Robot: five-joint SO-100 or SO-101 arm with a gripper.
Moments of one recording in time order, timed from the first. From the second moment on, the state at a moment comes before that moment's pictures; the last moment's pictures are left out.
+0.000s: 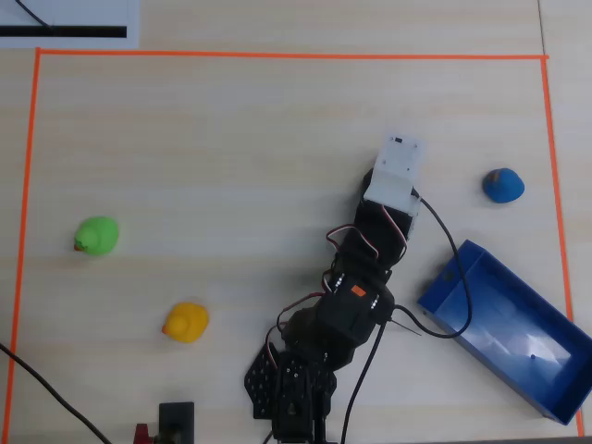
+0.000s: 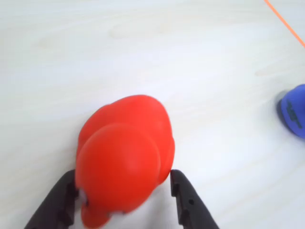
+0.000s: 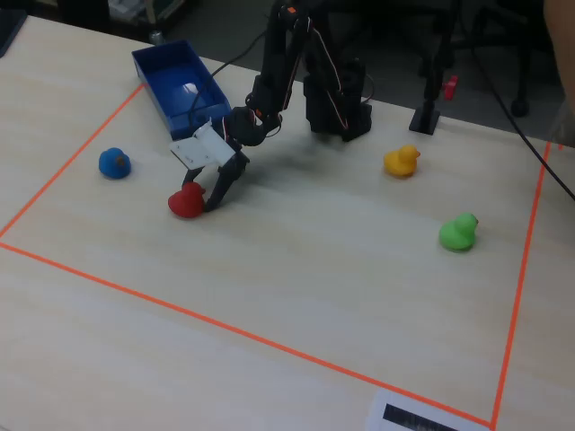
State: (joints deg) arm 36.7 78.3 145.4 -41.6 -105.2
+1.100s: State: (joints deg) arm 36.5 70.8 134.5 -39.5 -107.6
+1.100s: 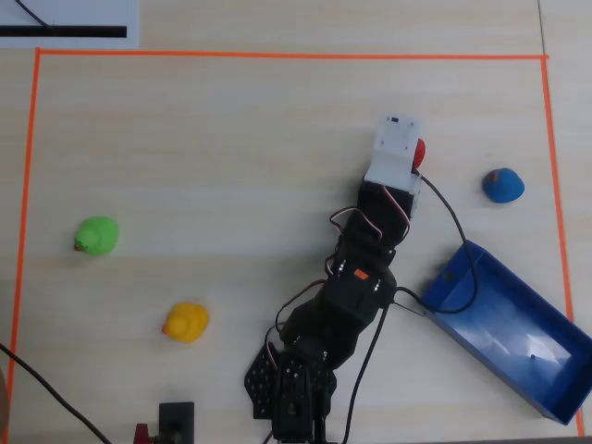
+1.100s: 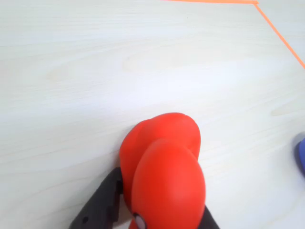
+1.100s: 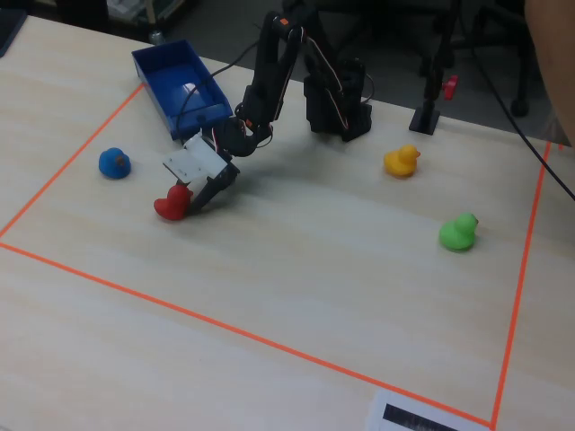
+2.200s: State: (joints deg) arm 78.3 122.5 128.1 26.0 -98.4
